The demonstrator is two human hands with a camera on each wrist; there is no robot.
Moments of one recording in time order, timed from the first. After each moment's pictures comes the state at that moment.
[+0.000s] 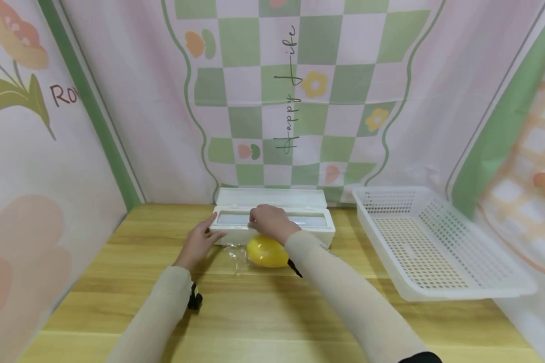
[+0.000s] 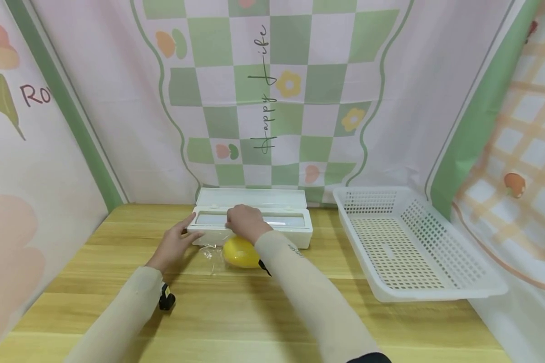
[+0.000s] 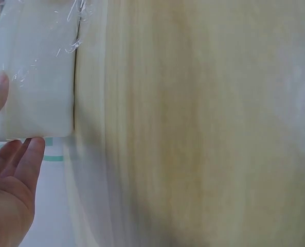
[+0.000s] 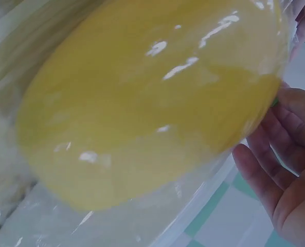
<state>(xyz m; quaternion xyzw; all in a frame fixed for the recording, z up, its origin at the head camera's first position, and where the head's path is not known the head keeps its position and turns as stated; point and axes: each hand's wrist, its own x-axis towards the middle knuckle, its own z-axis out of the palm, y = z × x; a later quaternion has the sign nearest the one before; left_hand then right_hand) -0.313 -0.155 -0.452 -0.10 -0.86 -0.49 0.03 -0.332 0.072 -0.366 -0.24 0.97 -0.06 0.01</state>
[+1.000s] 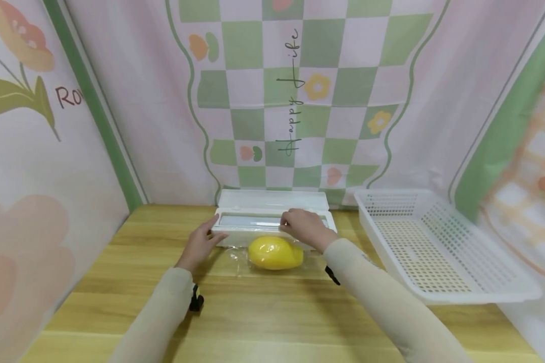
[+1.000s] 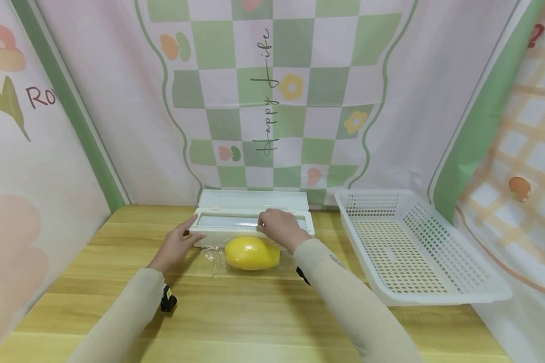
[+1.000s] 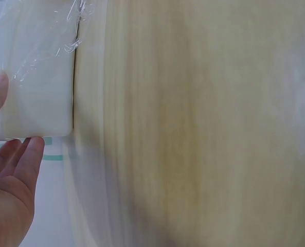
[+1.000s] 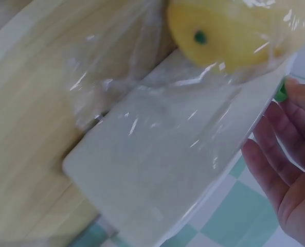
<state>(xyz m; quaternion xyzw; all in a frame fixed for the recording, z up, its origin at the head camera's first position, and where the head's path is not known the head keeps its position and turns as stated) -0.313 -0.155 -0.454 -0.10 -0.86 -0.50 0.04 -0.321 0.152 -0.372 -0.25 0.96 -0.08 -0.03</state>
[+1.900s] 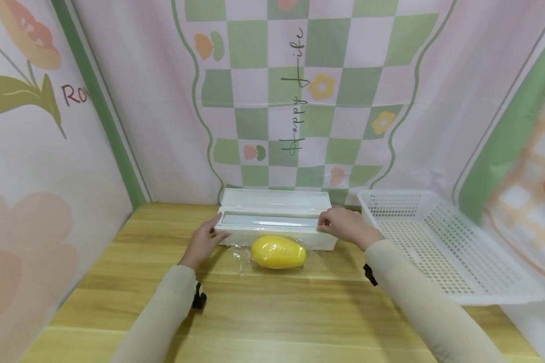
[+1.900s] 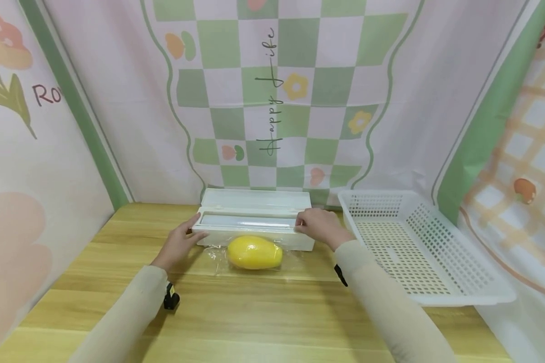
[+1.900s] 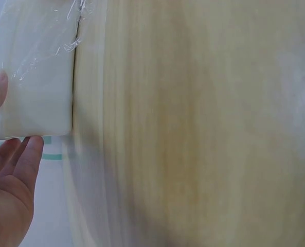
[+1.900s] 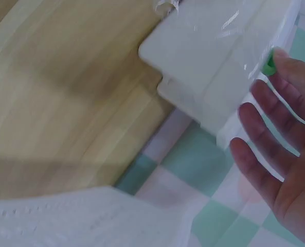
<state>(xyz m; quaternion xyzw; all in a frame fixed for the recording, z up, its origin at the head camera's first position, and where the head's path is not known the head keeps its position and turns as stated) -0.312 -0.155 -0.453 -0.10 -0.87 -0.48 0.05 -0.318 0.240 -0.359 -0.24 0.97 -0.07 0.00</state>
